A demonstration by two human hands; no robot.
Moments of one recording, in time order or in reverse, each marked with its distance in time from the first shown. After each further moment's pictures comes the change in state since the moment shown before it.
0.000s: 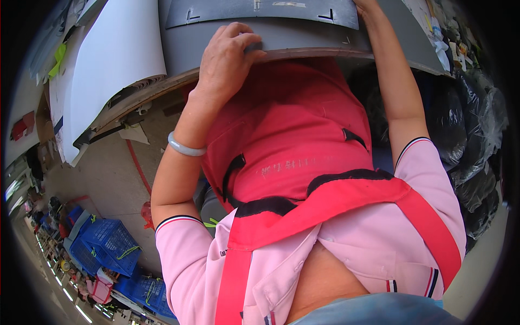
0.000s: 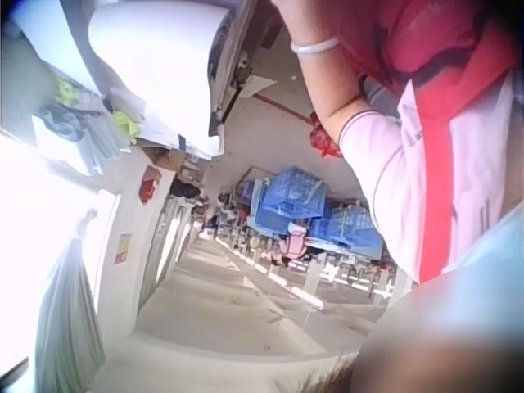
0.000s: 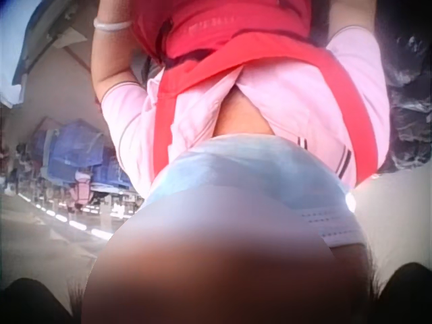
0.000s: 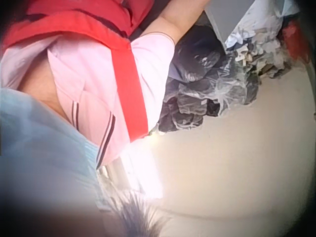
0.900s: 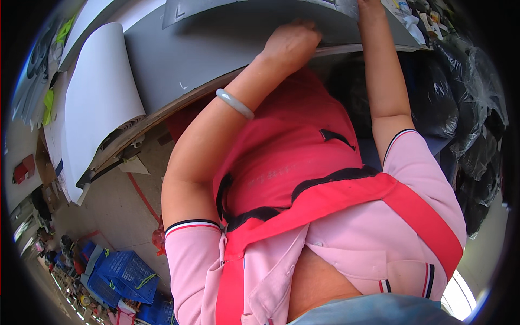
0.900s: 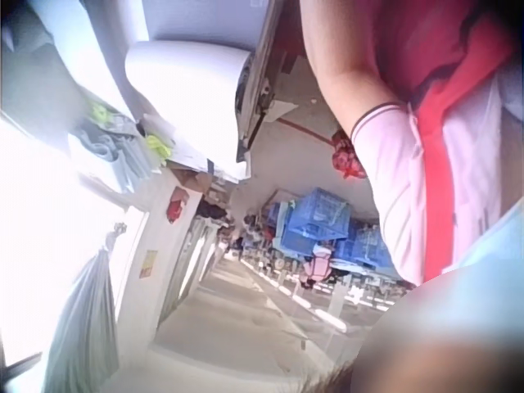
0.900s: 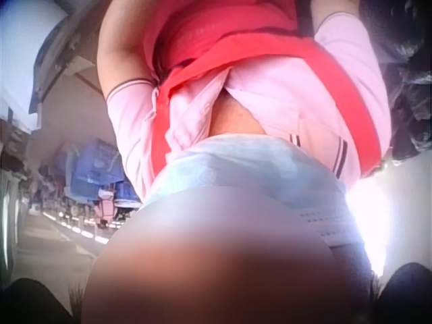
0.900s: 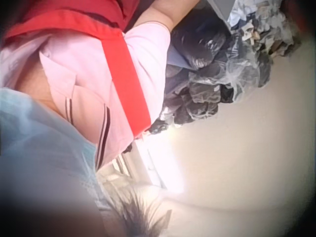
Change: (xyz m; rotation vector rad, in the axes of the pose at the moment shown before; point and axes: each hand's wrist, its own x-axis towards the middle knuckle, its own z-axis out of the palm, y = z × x) left_hand 0.108 0.084 0.124 -0.011 -0.119 0.418; right_hand -0.024 -0.083 -0.056 0.497 0.008 -0.263
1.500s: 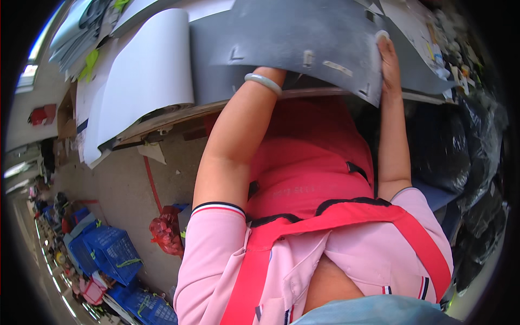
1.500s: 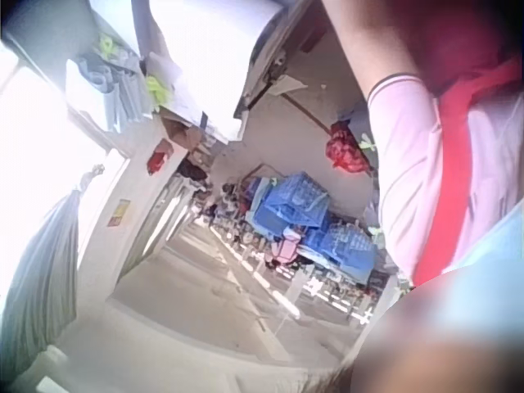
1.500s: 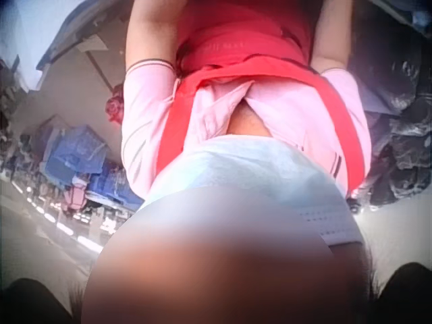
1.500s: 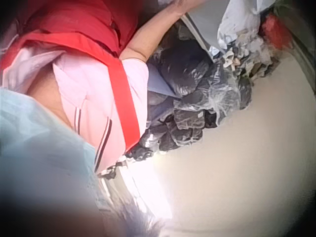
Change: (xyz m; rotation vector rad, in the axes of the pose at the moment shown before) left_hand 0.000 -0.063 -0.040 -0.281 0.492 -0.393; right_hand -0.107 0.036 0.017 0.045 0.252 0.197
